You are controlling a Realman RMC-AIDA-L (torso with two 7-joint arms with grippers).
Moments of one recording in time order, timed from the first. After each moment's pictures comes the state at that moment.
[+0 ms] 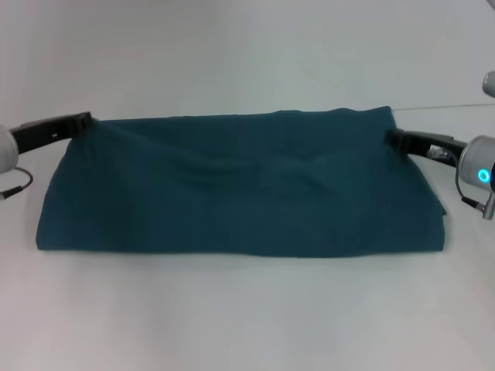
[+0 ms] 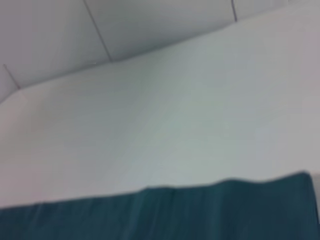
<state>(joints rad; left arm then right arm) -0.82 -2.06 0.36 0.54 2.22 0.85 -1.84 0.74 2.09 -0.42 -0.44 -2.02 -0.72 1.66</state>
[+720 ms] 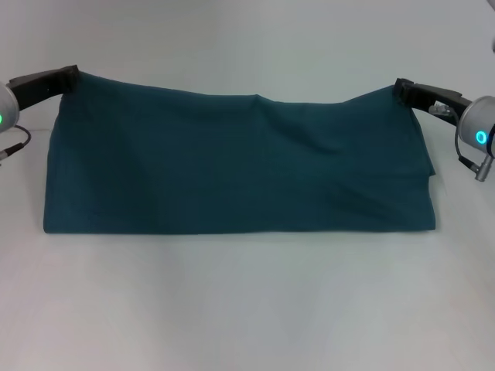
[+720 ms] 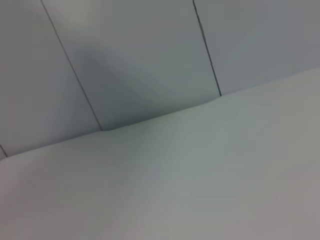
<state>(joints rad) -0.88 -2.07 0.38 0.54 2.11 0.68 -1.78 0.79 2.08 -0.43 -0.42 -1.78 -0.64 1.50</state>
